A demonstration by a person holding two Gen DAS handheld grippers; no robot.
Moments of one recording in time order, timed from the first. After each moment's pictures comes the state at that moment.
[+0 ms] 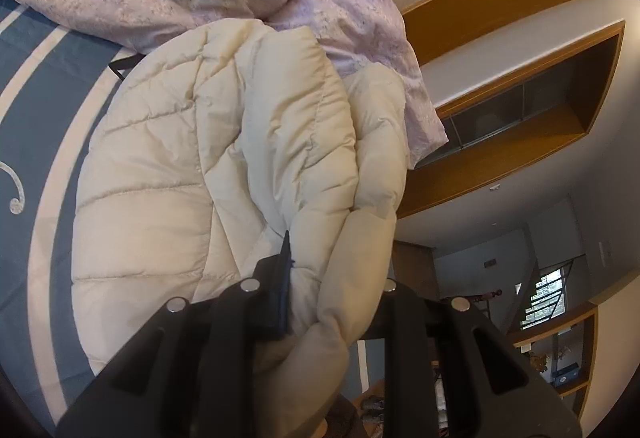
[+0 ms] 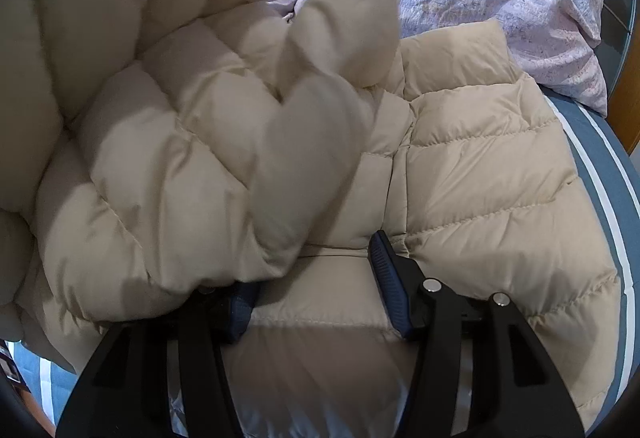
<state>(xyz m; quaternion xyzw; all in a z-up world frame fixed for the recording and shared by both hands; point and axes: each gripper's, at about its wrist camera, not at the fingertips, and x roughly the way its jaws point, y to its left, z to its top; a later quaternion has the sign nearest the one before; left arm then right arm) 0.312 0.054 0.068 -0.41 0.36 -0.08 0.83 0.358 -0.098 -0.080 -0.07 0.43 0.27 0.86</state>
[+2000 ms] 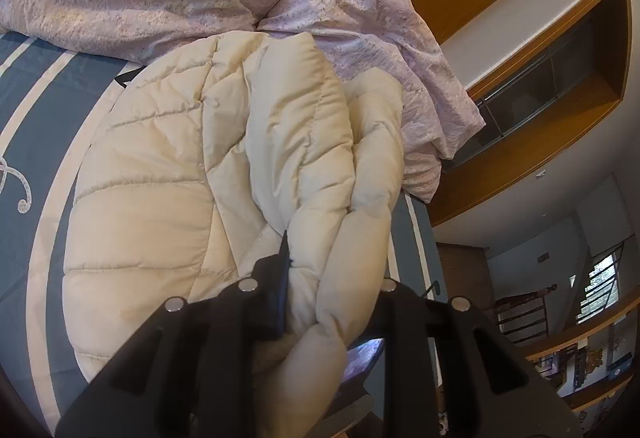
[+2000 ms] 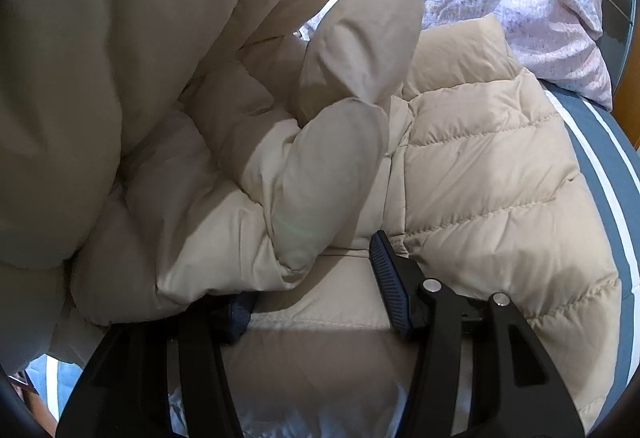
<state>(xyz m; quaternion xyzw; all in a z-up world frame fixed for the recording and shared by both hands) 0.327 -0.001 0.058 -0.33 0.37 -0.01 0.87 0.371 -0.110 -0.068 -0.05 0.43 0.28 0.86</state>
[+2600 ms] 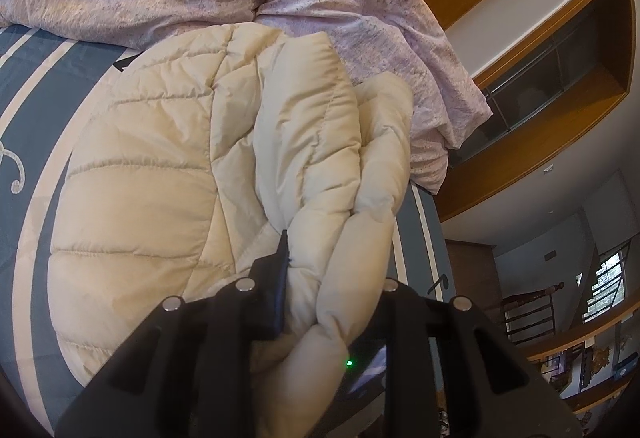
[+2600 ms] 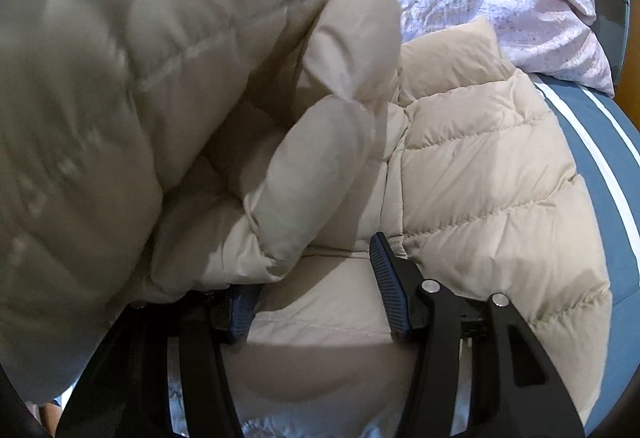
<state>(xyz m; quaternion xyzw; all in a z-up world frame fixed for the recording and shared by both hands) 0.327 -0.024 0.040 -0.33 0.38 0.00 0.86 0.356 -0.138 -0.054 0.00 0.42 0.30 0.86</state>
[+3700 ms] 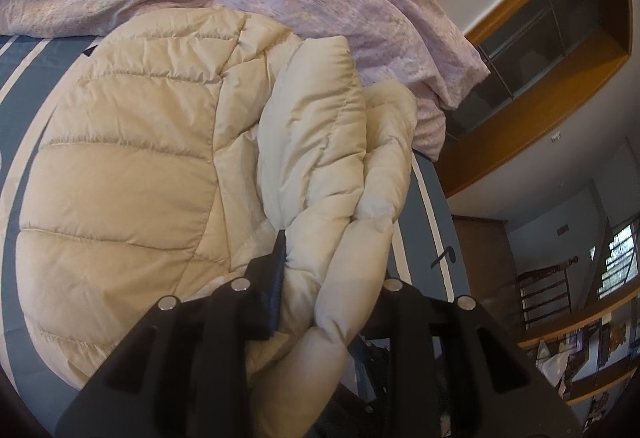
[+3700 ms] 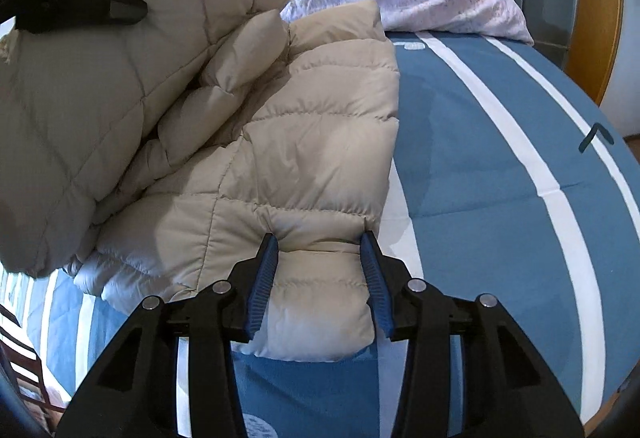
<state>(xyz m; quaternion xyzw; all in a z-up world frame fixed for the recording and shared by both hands) 0.343 -0.096 0.017 -0.29 0.41 -0.01 0.87 0.342 -0.257 -0.061 0.02 0.44 0.23 0.87</state>
